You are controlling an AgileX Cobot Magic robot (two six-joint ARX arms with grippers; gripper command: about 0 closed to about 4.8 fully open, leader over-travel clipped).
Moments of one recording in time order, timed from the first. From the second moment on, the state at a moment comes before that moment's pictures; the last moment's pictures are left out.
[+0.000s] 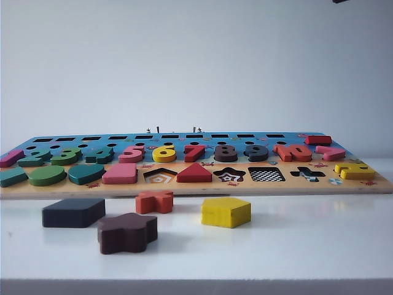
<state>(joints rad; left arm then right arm) -0.08 0.78 0.84 -1.08 0.68 0.24 0.61 0.71 0.75 -0.38 0.02 0.11</state>
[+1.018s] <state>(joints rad) -0.08 0.78 0.84 -1.08 0.65 0.24 0.75 1.13 1.06 -0.59 -0.47 -0.21</state>
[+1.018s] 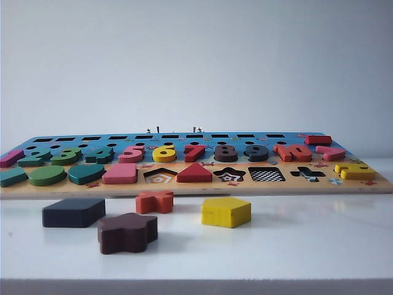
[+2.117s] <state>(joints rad) -0.08 0.78 0.84 -1.08 0.65 0.24 1.02 1.37 1.08 -0.52 -0.18 -0.26</state>
